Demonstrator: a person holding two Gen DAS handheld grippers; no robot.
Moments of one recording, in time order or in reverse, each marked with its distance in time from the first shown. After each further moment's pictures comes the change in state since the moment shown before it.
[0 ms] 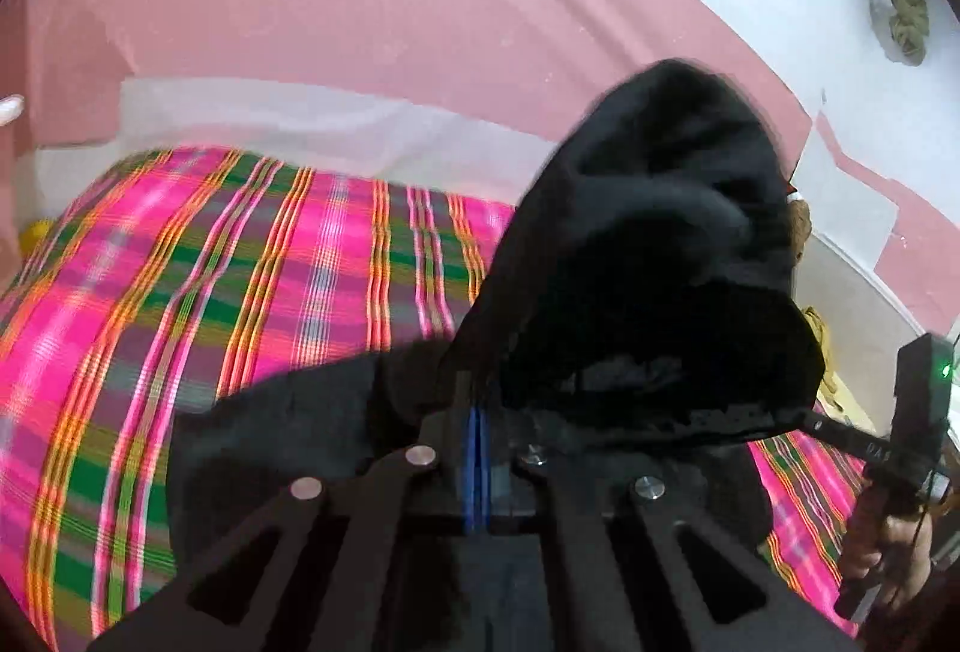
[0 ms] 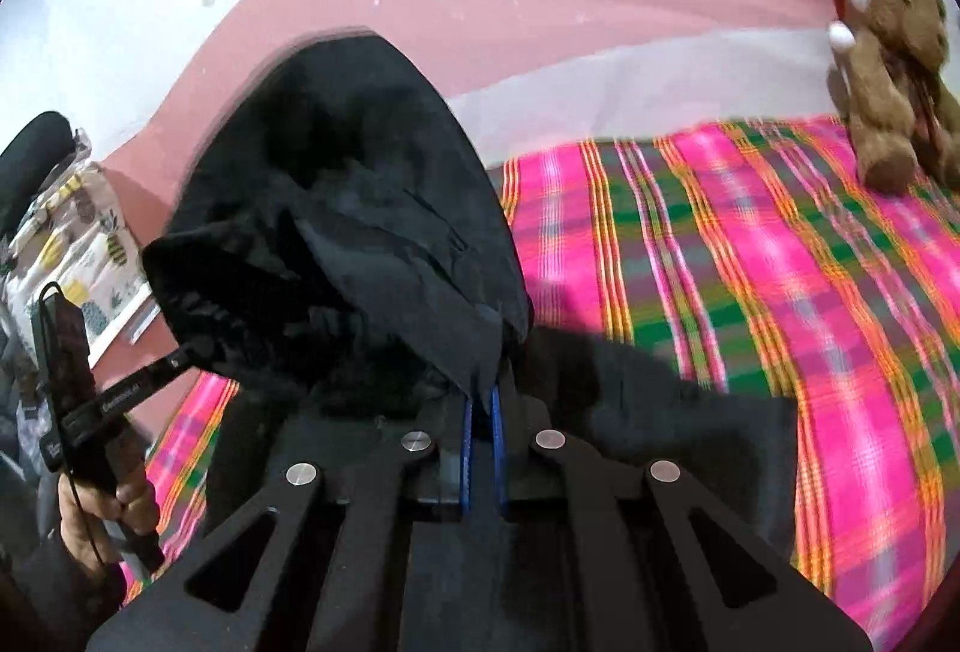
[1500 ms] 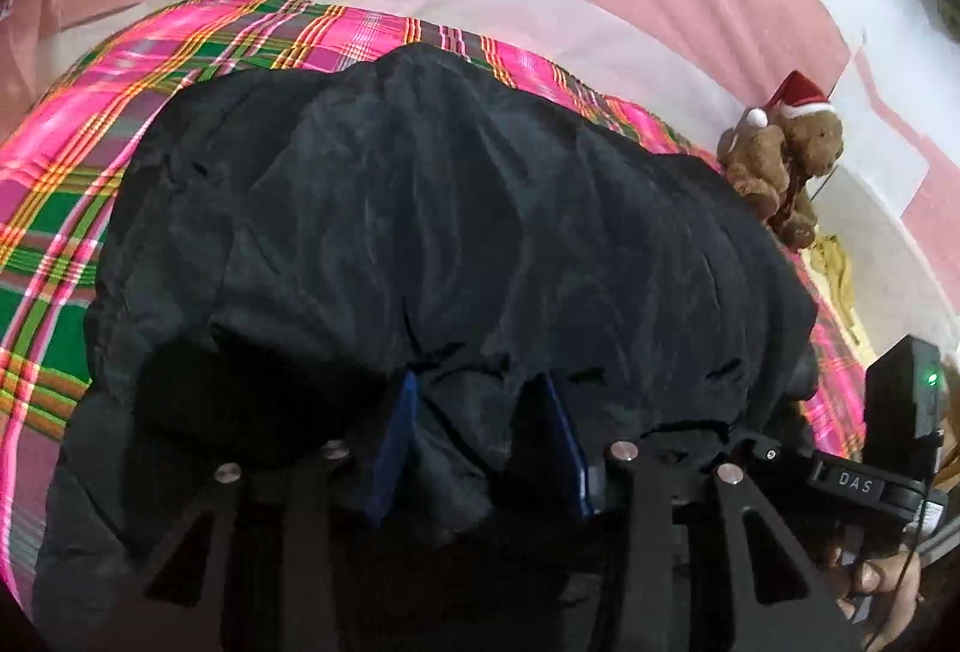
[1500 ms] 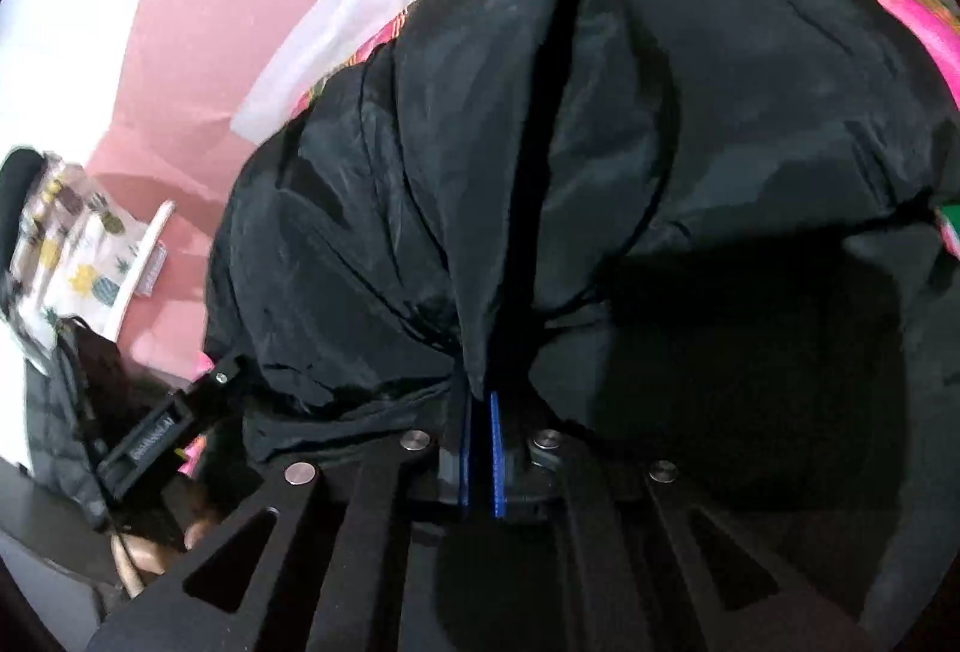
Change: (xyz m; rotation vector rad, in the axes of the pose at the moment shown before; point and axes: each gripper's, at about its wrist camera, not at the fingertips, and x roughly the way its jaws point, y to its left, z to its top) left arm 0.030 0.005 -0.115 -0.059 0.242 0.054; right arm 0.042 -0.006 -0.153 0.272 0.287 0.091
